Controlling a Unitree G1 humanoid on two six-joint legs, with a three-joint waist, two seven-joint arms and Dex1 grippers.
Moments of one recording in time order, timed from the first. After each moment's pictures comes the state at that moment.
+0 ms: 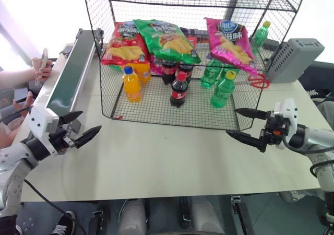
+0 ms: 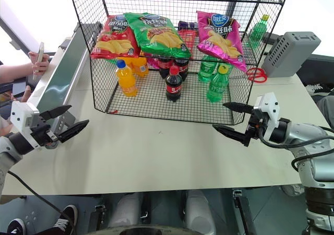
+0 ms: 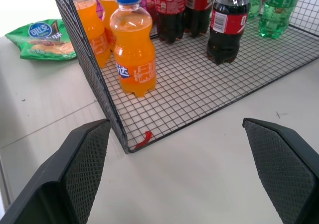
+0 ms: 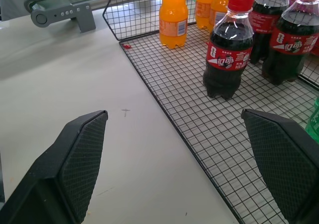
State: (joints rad) left arm 0.10 0.76 0.45 -0.24 -0.57 0.34 -0.85; right arm -0.11 -0.80 -0.26 -0.15 0.57 0.34 1.14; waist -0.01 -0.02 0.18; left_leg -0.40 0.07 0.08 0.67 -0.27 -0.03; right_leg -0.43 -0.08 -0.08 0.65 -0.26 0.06
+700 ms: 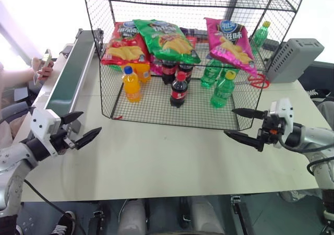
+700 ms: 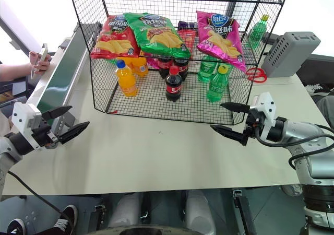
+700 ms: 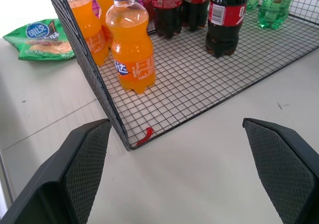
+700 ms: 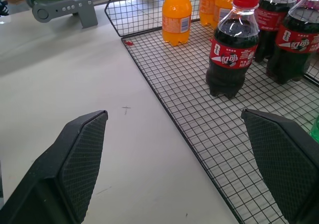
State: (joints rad) left arm 0.10 0.76 0.44 -0.23 -0.53 0.32 -0.87; right arm -0.13 -0.80 -0.24 -0.13 0.56 0.34 1.14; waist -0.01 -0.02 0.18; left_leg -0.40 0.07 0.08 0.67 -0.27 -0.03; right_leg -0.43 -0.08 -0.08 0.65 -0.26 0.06
